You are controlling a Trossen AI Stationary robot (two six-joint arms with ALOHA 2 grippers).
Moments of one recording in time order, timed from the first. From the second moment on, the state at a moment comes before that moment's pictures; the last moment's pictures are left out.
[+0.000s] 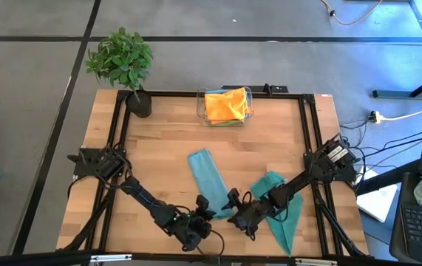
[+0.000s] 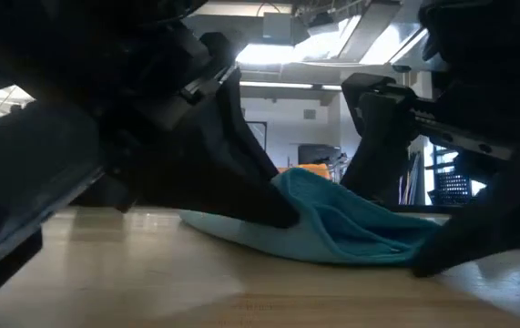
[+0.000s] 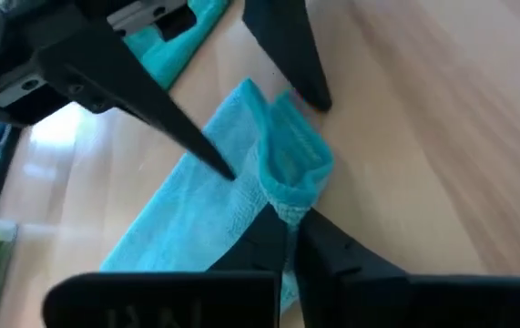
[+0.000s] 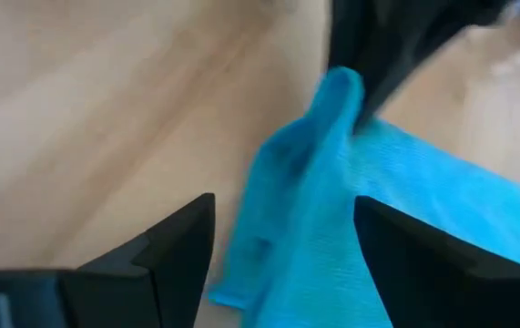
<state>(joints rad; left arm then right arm) -0.65 2.16 1.28 0.01 -0.79 0.08 0.59 1.94 0.88 0.33 0.35 -0.26</state>
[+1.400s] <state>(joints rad) -0.72 2.15 1.43 -0.12 -0.83 -0.10 0.74 1.90 0.90 0.11 0.74 -0.05</state>
